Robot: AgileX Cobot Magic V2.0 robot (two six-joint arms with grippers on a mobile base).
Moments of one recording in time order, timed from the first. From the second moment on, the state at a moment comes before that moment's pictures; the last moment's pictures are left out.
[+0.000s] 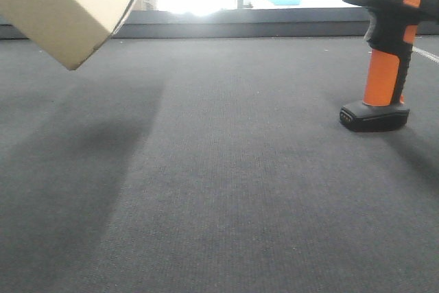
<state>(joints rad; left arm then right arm) 0.09 1.56 -1.56 -0.64 1.23 0.21 0.11 0.88 -0.31 0.14 -0.24 -0.08</state>
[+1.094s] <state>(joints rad) 0.09 1.56 -1.56 -0.63 1.23 0.20 0.11 1.38 -0.43 0.10 -0.66 0.06</state>
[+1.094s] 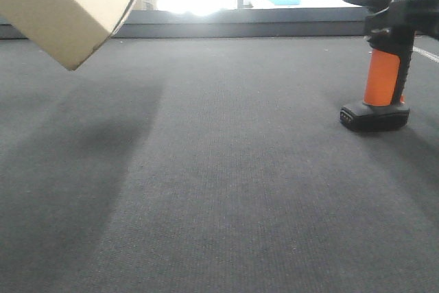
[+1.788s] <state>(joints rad) 0.09 1.56 -1.56 -0.63 1.23 0.20 0.11 1.53 -0.54 0.09 -0.72 0.06</state>
